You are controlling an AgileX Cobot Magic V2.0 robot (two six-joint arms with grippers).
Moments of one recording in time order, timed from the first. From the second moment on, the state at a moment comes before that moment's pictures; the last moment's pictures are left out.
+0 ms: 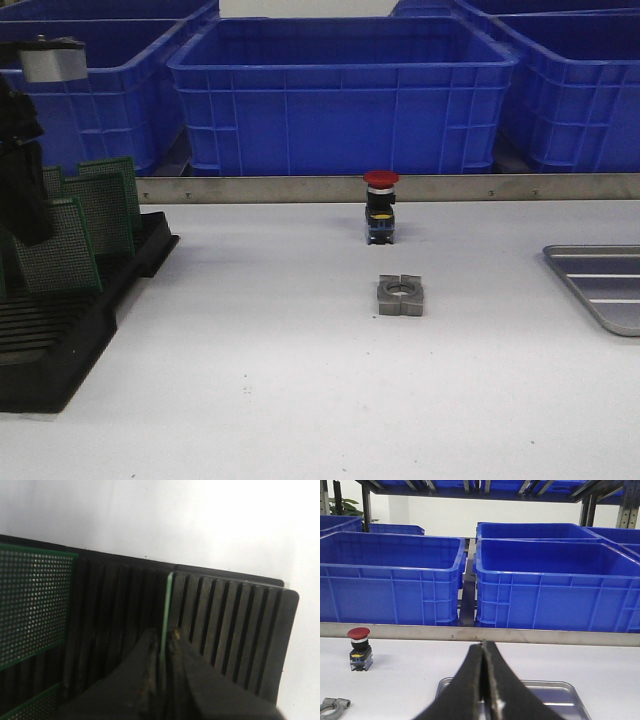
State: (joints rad) left arm -0.01 1.92 -1.47 -0.38 1.23 1.59; right arm -0.05 -0.01 0.02 0.04 -0.07 -0.02
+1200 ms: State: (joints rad) left arm -0.44 1.66 -1.49 -0.70 1.23 1.43; right arm -0.05 -0.01 0.00 0.05 -0.02 0.04
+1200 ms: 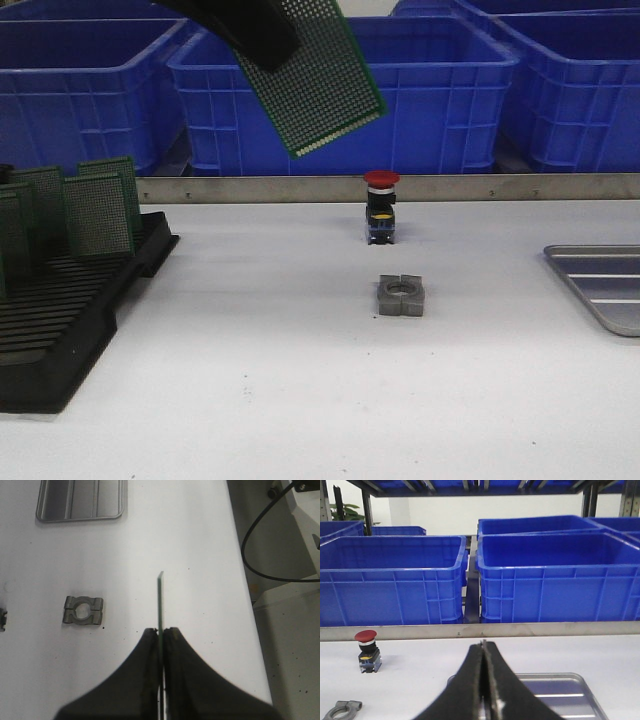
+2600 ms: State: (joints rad) left arm -0.44 1.66 -1.49 -0.71 1.23 1.43; right arm -0.05 0.55 -0.65 0.49 0.71 -0.28
